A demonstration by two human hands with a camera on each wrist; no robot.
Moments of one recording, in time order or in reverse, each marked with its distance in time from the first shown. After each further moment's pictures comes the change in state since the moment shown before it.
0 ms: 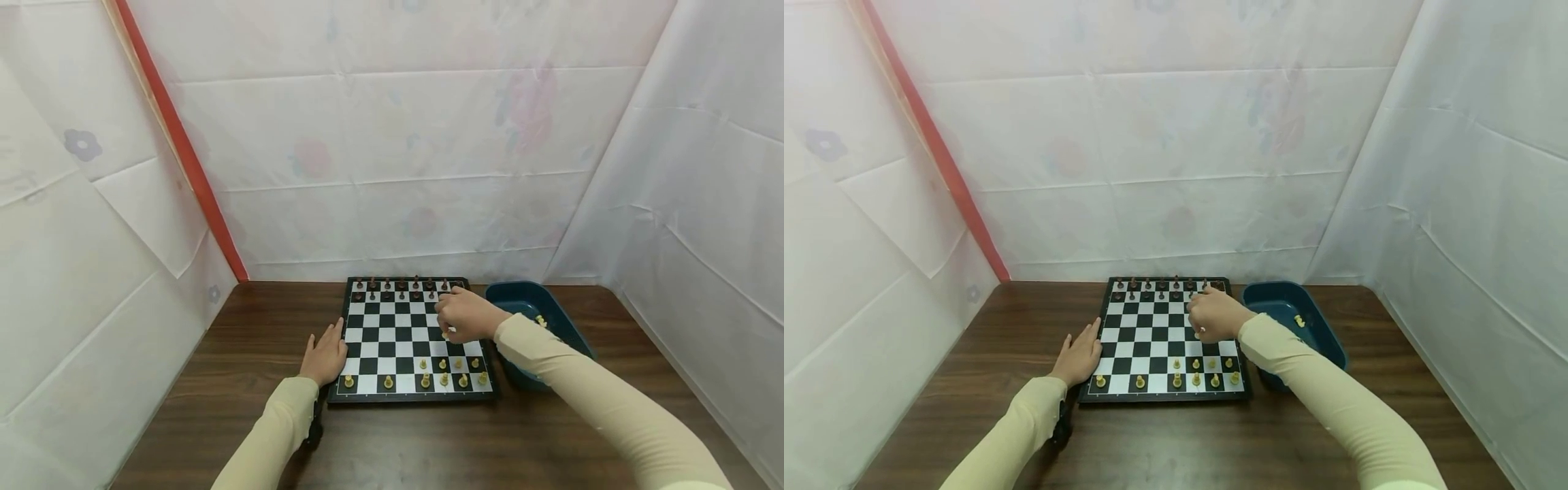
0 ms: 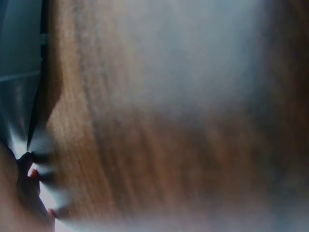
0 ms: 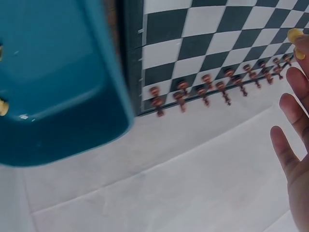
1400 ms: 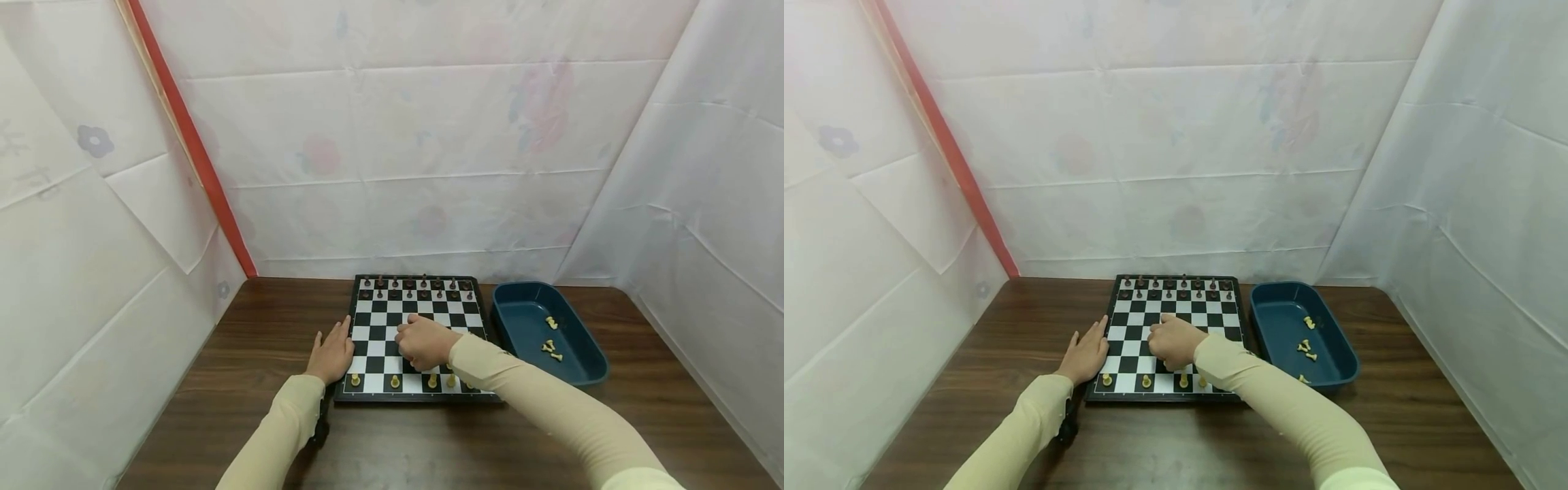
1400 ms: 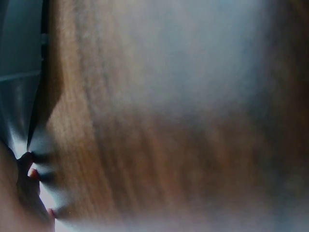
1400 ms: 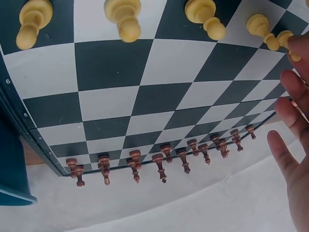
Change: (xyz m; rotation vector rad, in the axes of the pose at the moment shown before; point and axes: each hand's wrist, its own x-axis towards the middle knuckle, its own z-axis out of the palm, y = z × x) left_hand -0.005 0.009 -0.001 0.000 0.005 -0.011; right_hand 0.060 -0.065 0.028 -0.105 -0.115 -0.183
